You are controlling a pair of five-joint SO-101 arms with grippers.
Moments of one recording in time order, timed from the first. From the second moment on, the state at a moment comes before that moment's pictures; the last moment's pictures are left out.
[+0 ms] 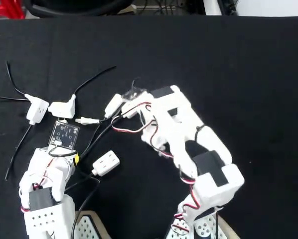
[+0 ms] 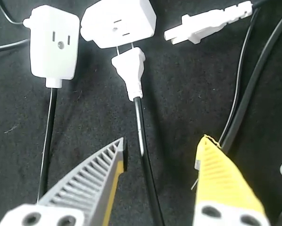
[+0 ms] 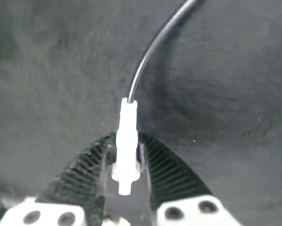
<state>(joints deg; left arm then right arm) -19.8 -104.0 96.3 62.8 -32.6 -21.5 11.8 21.1 80.7 28.3</state>
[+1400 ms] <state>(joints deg) -18.7 -104.0 96.3 62.8 -35.1 -21.9 -8.9 15.9 79.5 15.6</state>
